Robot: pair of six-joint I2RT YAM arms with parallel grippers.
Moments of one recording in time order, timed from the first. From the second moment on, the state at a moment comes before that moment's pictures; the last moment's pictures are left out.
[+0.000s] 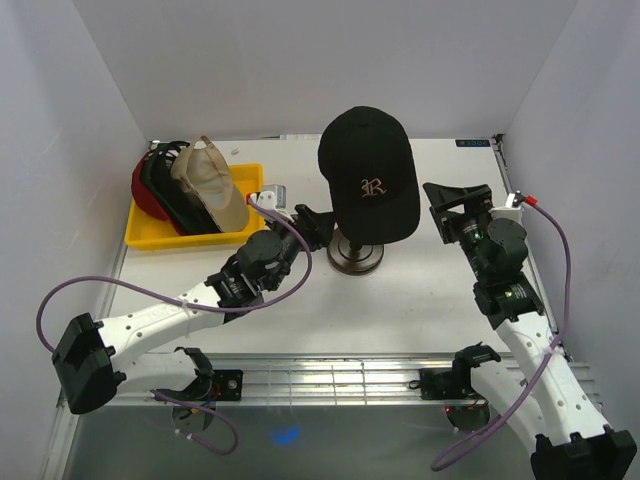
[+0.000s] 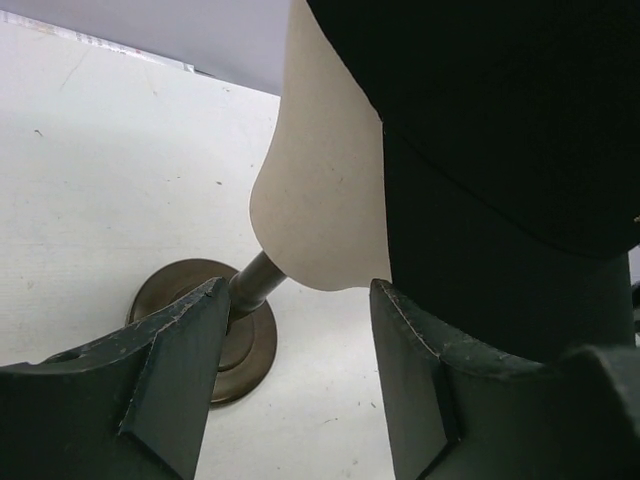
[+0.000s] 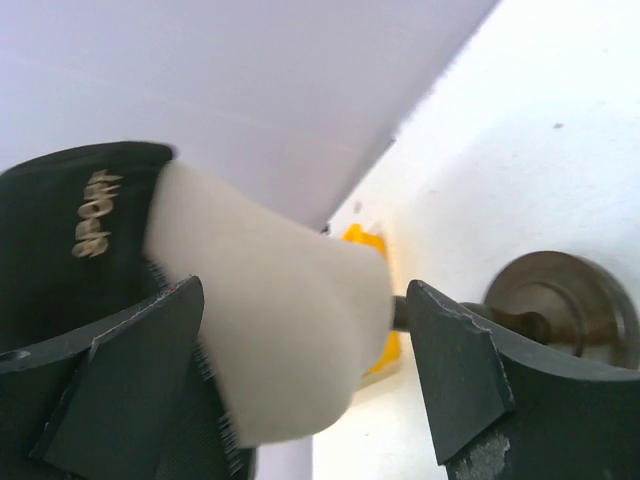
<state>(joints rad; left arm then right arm) -0.96 1.13 0.78 0.37 -0.51 -0.59 0.27 0.68 0.68 -0.01 0.04 1.20</state>
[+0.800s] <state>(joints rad) -0.96 1.17 0.85 0.31 -0.48 -0.57 0.17 1.00 0.67 0.27 -0.30 1.17</state>
